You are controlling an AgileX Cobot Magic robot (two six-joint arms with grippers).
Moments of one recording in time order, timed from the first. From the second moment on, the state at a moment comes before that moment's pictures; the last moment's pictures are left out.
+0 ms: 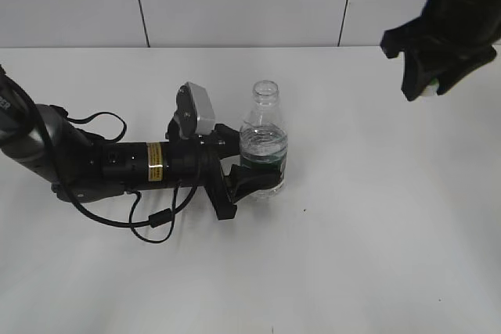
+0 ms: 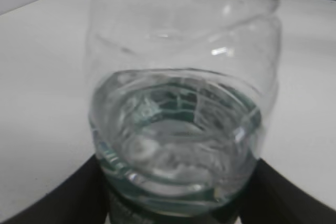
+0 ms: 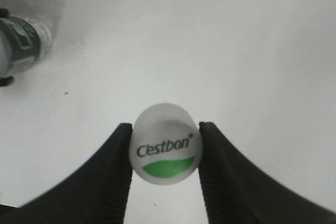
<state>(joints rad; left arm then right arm) -0.39 2.30 -1.01 1.04 -1.11 -0.34 0.34 1.81 -1.54 0.02 1.20 -0.04</state>
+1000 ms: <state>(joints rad) -0.39 2.30 -1.01 1.04 -1.11 -0.34 0.18 1.97 -1.18 0.10 0.58 -0.20</state>
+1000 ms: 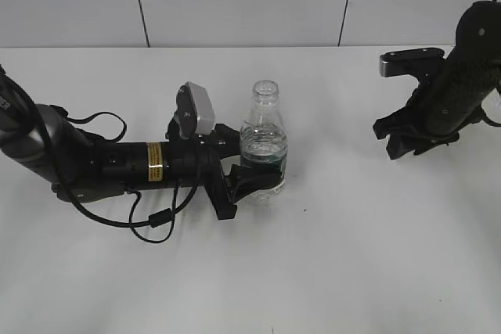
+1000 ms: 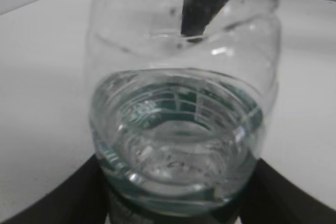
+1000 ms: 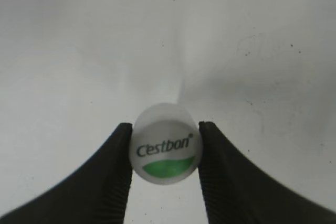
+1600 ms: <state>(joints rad) -0.39 2.31 -1.01 1.00 -1.11 -0.34 0.18 2.06 -1.18 0.15 0.53 -0.20</state>
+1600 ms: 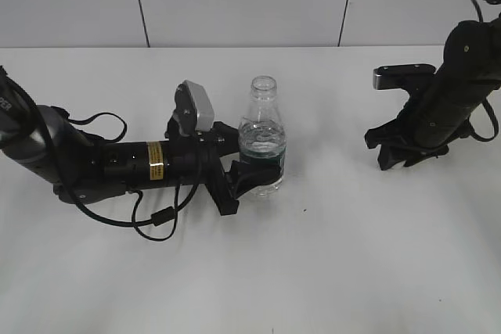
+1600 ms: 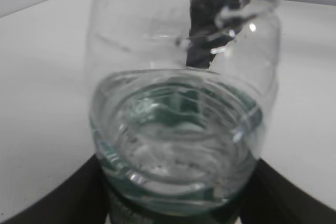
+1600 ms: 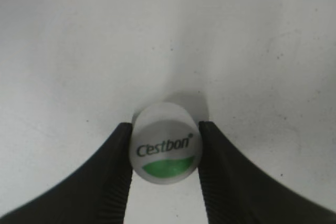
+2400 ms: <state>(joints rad) -0.36 2.30 -1.01 1.06 -1.11 -0.38 0.18 2.05 -1.23 0.16 0.66 -0.21</state>
